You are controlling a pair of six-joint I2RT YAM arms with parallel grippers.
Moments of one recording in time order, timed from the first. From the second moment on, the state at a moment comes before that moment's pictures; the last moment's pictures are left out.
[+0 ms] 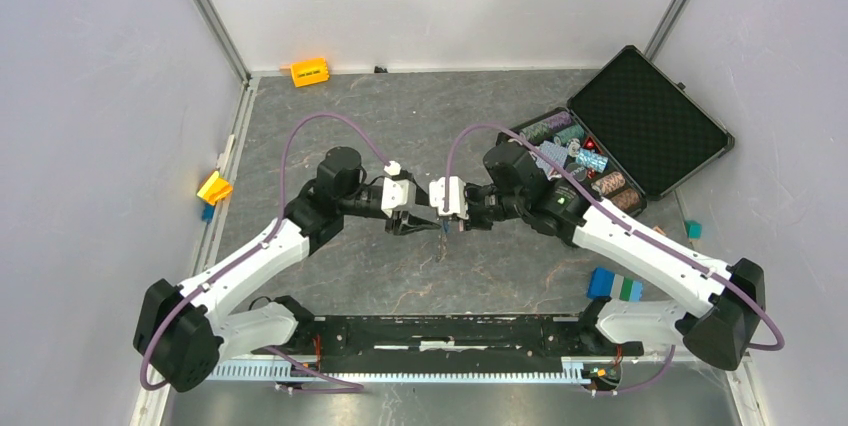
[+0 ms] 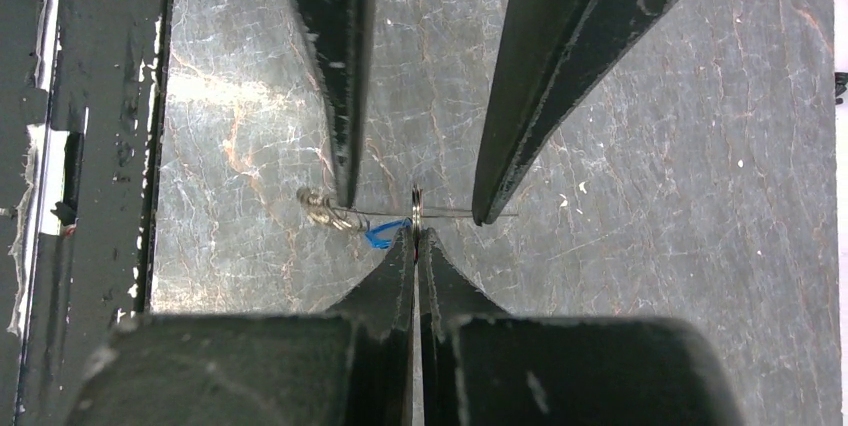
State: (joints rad) left arm -0.62 1.10 0.75 0.04 0.97 0.48; right arm 0.85 1.21 1.08 -0.52 -0.45 -0.70
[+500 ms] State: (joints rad) left arm -0.62 1.13 0.74 0.11 0.97 0.43; right arm 0.87 1.21 1.08 -0.53 -0.42 -0.70
